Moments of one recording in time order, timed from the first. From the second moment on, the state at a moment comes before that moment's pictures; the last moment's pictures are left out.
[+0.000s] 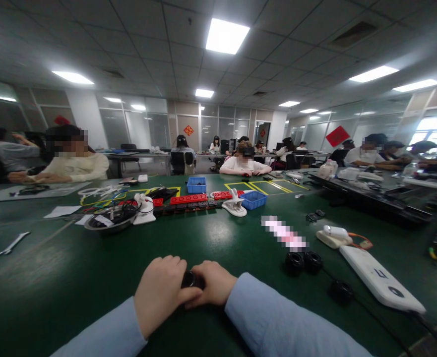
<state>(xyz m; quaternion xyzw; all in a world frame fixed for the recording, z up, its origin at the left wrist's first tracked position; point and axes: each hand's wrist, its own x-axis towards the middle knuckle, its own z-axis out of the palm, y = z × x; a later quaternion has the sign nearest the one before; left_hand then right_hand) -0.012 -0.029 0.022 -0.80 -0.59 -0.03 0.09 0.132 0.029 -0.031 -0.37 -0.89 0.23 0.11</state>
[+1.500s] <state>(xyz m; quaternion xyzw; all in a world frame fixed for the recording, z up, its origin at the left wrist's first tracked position) -0.018 -0.028 0.025 -0.81 -0.58 -0.03 0.01 0.129 0.017 -0.025 -0.38 -0.90 0.19 0.07</state>
